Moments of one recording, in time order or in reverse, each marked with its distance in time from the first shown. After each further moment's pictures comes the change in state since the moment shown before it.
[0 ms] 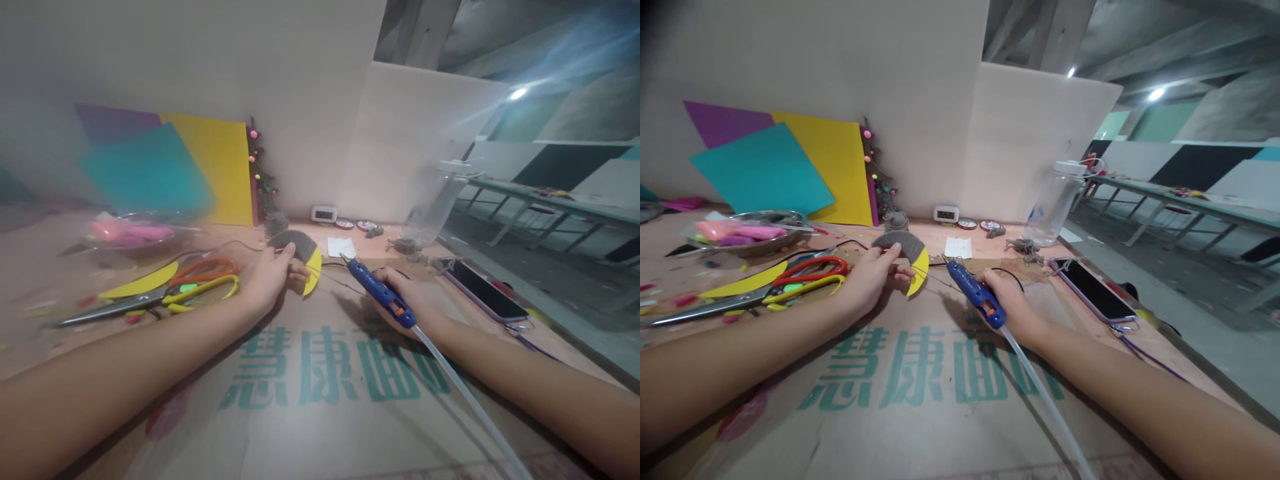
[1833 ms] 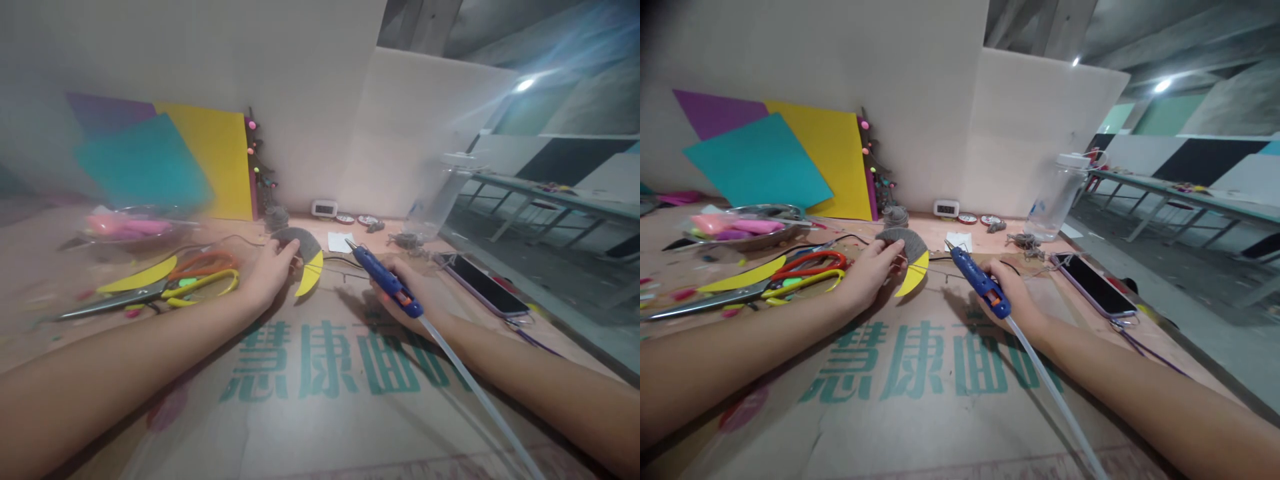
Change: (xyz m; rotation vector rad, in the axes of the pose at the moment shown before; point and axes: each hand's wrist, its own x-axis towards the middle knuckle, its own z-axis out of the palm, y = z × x) left_hand 0.006 -0.013 -0.008 0.169 0.011 0.078; right_hand 0.003 -0.002 0.001 -0.055 0.136 -0.078
